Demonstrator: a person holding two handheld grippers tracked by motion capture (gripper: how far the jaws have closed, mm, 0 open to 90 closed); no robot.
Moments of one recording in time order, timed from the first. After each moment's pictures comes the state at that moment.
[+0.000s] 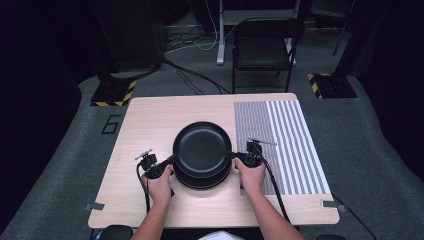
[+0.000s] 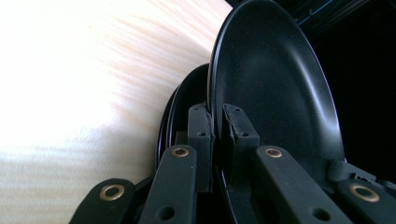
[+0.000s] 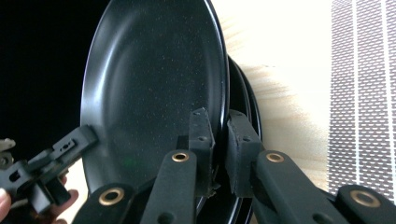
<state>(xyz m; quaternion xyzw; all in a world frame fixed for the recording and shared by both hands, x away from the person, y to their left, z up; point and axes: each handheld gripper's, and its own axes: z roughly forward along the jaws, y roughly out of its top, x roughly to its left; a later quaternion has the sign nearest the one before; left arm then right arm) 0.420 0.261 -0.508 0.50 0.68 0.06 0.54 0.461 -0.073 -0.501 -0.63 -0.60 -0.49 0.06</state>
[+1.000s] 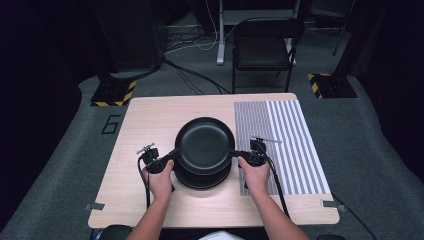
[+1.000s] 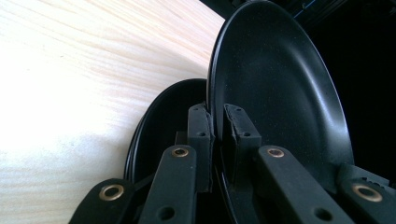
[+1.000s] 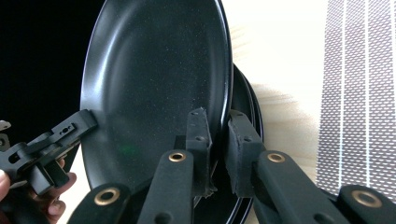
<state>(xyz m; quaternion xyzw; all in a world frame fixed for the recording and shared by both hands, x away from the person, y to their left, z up) 0.426 0.252 -0.486 0.52 0.66 0.08 0.54 0.453 -0.083 -0.481 -0.62 -0.61 -0.49 0.05</state>
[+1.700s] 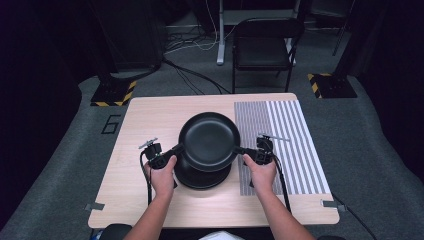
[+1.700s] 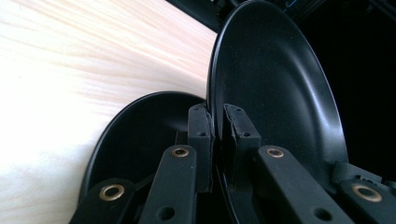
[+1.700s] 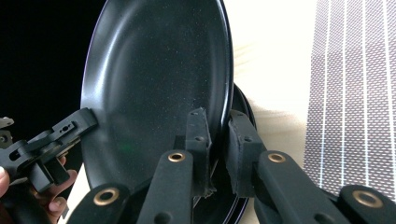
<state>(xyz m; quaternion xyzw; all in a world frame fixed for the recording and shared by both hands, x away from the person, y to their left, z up) 0.431 0.240 -0.465 0.54 0.63 0.07 0.55 0.448 -0.099 -0.463 -0.62 -0.60 -0.51 0.03</state>
